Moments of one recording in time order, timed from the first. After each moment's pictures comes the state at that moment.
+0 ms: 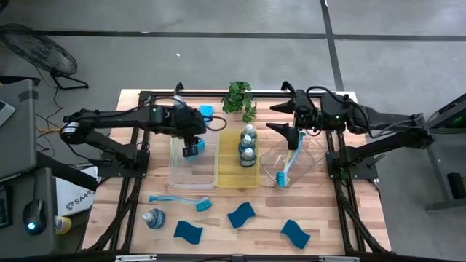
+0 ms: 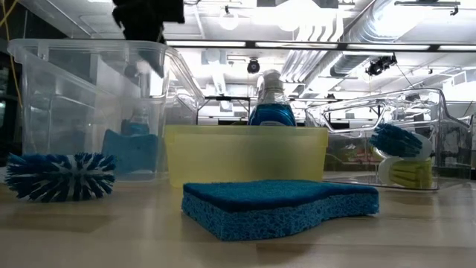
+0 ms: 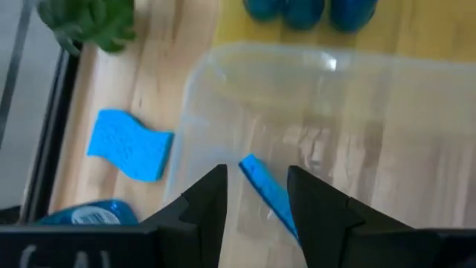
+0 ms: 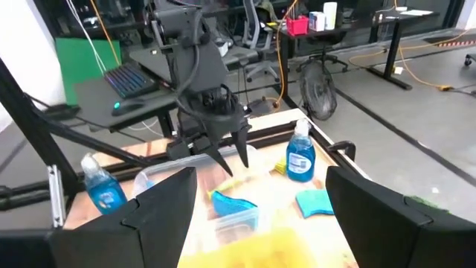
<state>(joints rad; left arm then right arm) 0.12 1.29 1.22 -0.98 -0.20 0.02 -0.01 1.06 1.21 -0.35 0.20 0.18</state>
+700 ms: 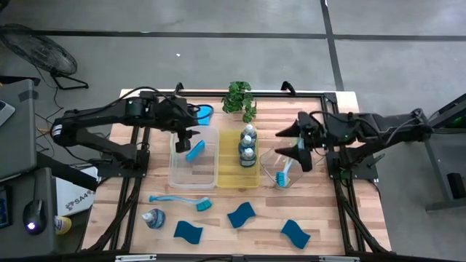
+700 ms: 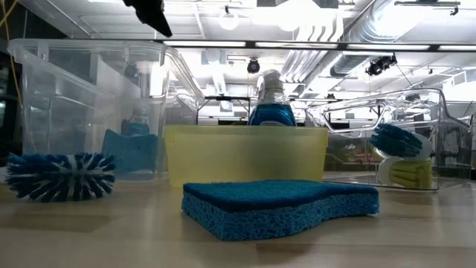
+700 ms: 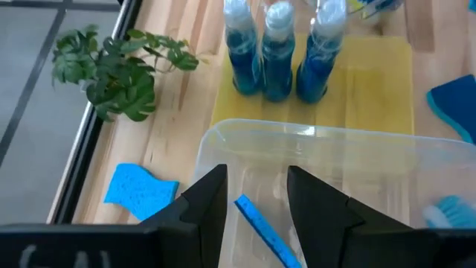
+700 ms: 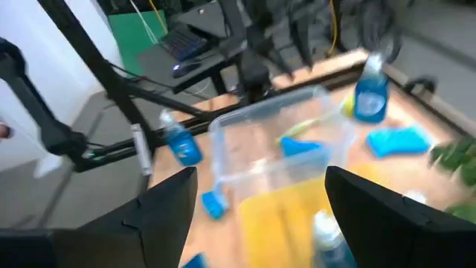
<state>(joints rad) 0.12 1.17 1.34 -1.00 -0.14 0.06 0.22 1.02 1.21 -0.52 0.21 0.44</state>
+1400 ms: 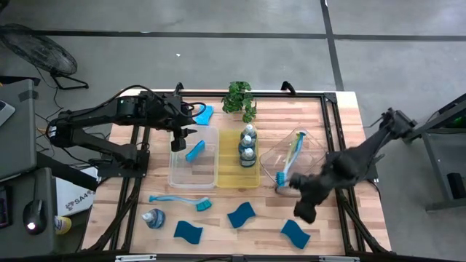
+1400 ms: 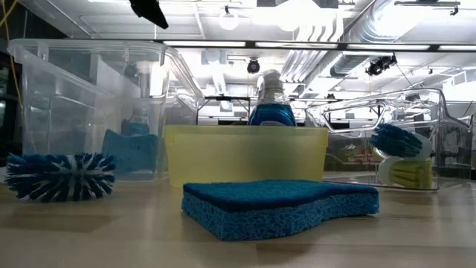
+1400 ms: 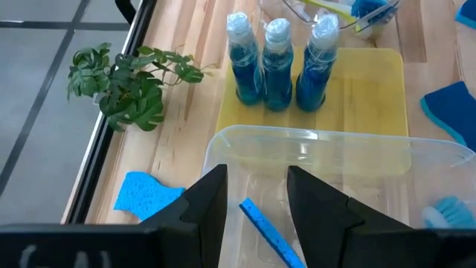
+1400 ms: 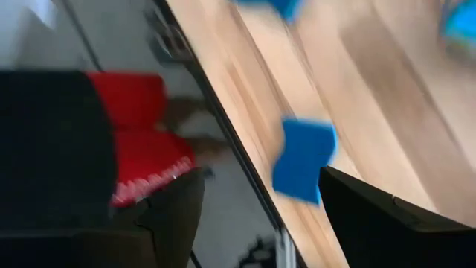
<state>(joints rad) 0.12 1.12 1.34 -1.00 -0.14 0.08 0.62 1.31 1.21 -0.89 -0.16 1.28</state>
